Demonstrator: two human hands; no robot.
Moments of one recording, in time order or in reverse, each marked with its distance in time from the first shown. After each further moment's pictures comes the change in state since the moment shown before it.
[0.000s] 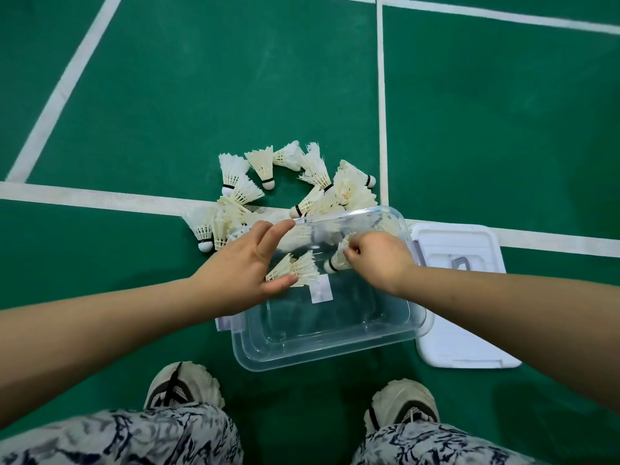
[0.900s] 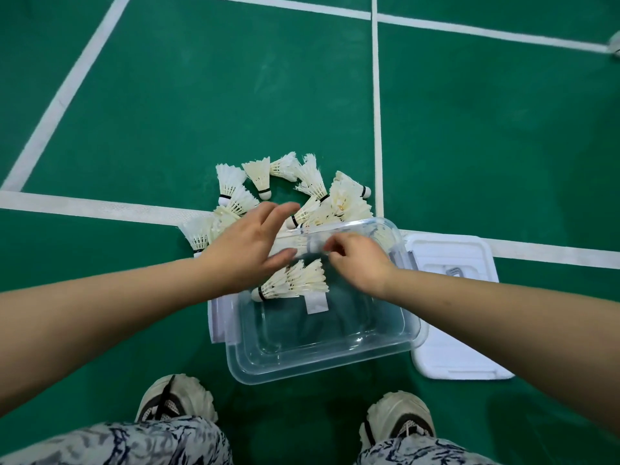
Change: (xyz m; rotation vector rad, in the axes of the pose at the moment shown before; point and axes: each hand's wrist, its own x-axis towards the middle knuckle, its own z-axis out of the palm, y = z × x) left_hand 0.031 0.002 -0.022 -0.045 0.131 0.063; right_hand 0.007 -0.021 -0.007 0.251 0.003 -0.028
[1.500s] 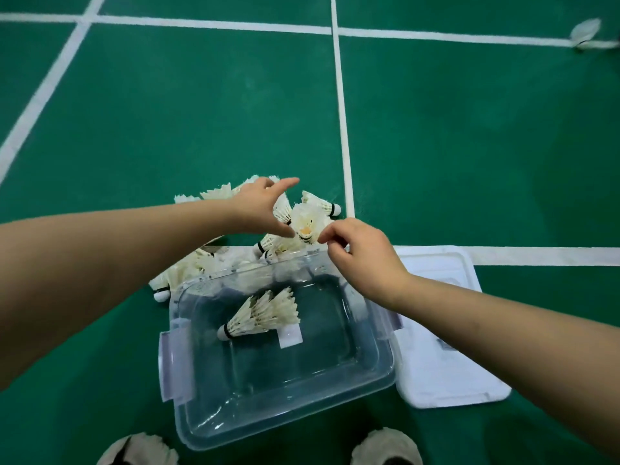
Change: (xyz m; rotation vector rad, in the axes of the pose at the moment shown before) left_hand 0.152 -0.008 0.015 0.059 -0.283 -0.220; right_hand -0.004 0.030 -0.056 0.142 0.241 -0.119
